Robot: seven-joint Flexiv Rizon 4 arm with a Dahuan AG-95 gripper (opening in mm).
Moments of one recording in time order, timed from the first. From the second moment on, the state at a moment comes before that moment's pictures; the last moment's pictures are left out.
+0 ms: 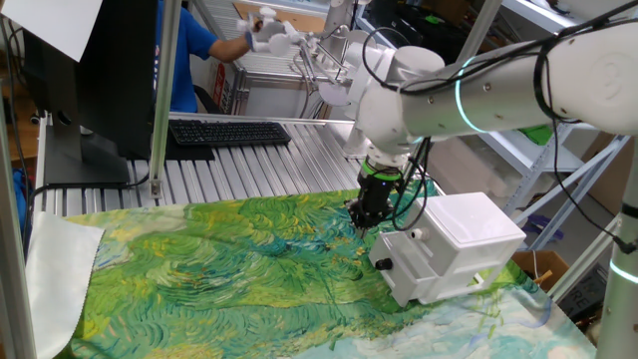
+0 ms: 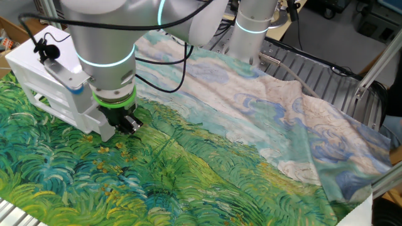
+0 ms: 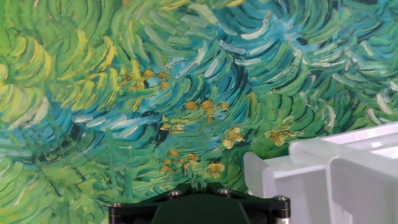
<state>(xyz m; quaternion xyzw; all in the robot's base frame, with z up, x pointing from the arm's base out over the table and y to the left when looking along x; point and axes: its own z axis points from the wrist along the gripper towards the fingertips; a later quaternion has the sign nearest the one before) 0.615 -0.109 0.094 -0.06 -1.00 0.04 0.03</state>
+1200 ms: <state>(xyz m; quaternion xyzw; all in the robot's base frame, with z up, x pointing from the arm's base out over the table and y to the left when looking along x) 0.613 -0.110 0.093 -0.10 -0.99 0.04 0.01</state>
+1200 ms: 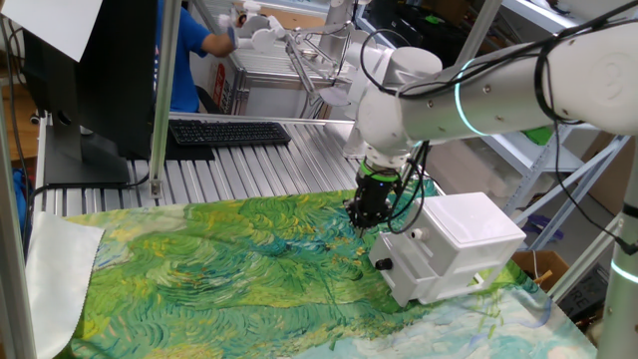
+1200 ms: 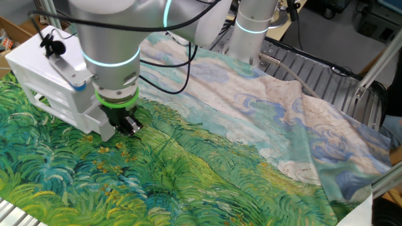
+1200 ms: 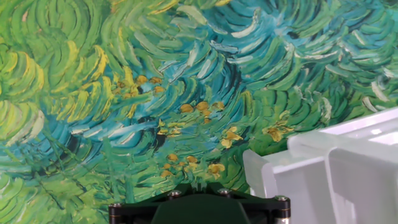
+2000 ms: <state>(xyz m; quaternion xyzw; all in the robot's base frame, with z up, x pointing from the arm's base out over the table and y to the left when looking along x) 0.611 -0.110 0.095 -0.09 -1.00 0.03 -0.02</state>
